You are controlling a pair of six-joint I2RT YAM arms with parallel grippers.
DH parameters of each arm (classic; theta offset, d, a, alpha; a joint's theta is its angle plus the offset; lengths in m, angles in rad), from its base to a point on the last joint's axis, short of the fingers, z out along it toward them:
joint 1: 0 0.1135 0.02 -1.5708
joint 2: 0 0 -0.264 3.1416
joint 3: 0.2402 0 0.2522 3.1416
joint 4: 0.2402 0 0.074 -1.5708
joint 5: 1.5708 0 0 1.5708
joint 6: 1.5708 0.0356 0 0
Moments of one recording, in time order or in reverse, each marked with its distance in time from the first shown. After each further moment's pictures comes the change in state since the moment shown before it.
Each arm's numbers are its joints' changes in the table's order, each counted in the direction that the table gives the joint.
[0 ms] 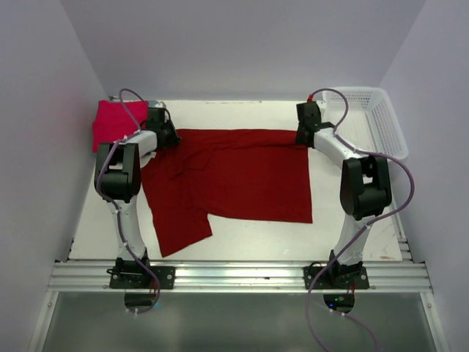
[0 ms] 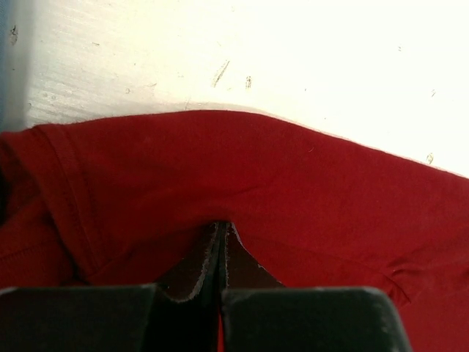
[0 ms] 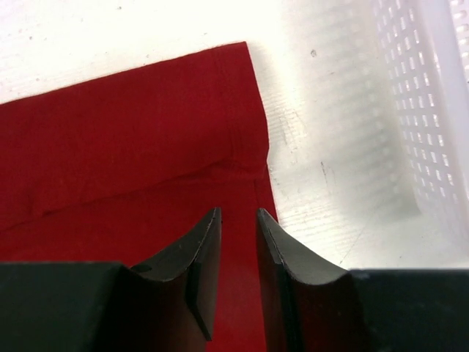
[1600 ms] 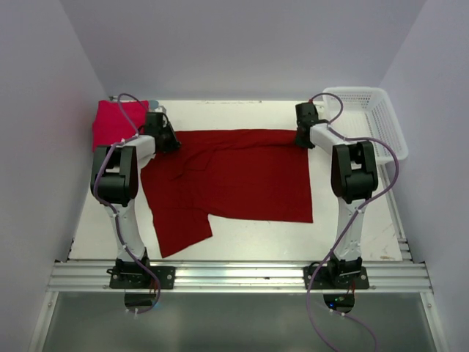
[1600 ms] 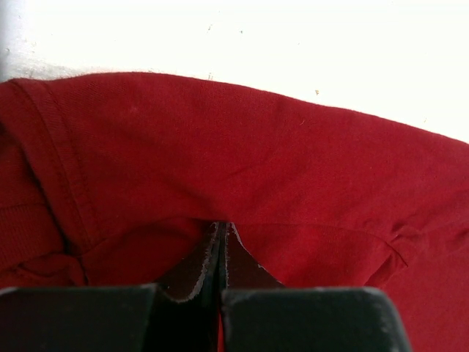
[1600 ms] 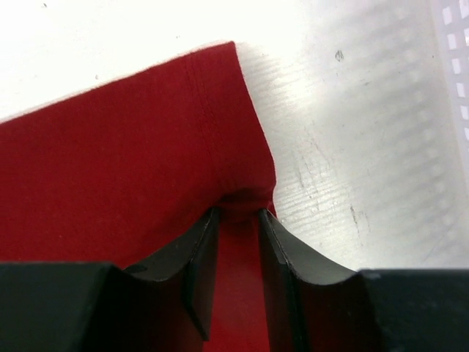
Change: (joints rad) left arm 0.006 -0.061 -0.105 -0.034 0.063 0.011; right arm -0.051 0.239 0.155 0.035 -0.044 0.055
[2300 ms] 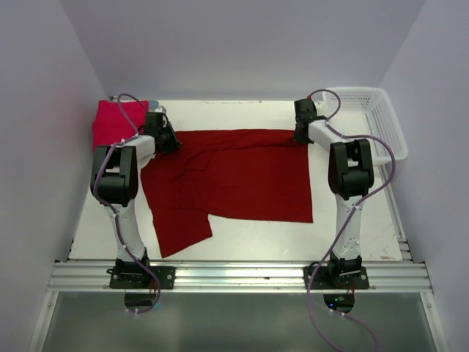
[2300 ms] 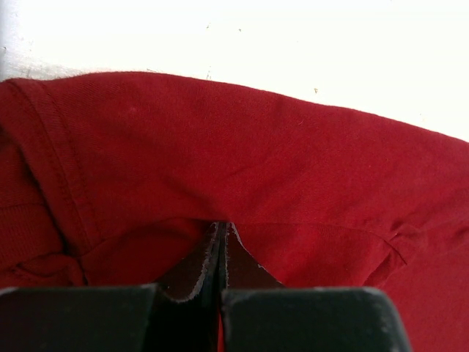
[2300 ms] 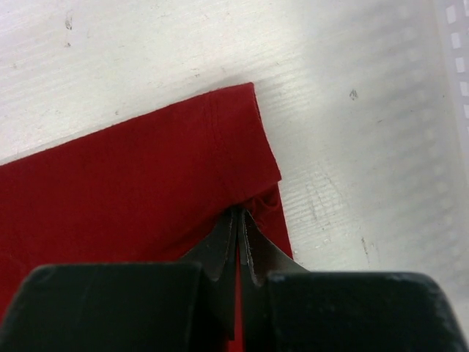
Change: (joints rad) left arm 0.001 -0.001 -0.002 0.000 0.007 0.000; right arm -0.002 0.074 0.115 0.028 0.002 -0.021
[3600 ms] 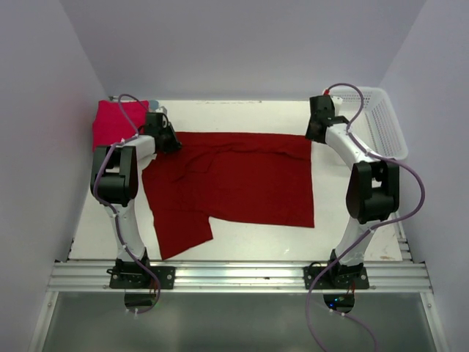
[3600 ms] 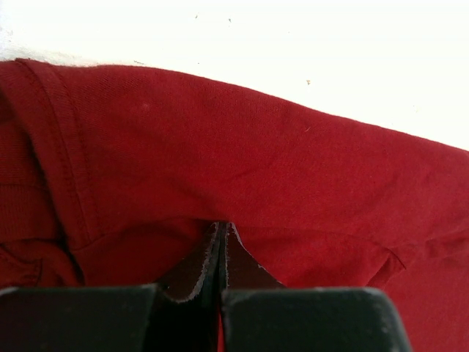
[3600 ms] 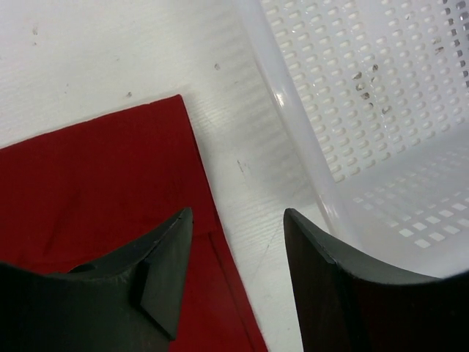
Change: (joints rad) left arm 0.002 0.000 0.000 0.005 0.023 0.000; right arm -0.023 -0.359 -0.212 0.078 0.109 -0.039
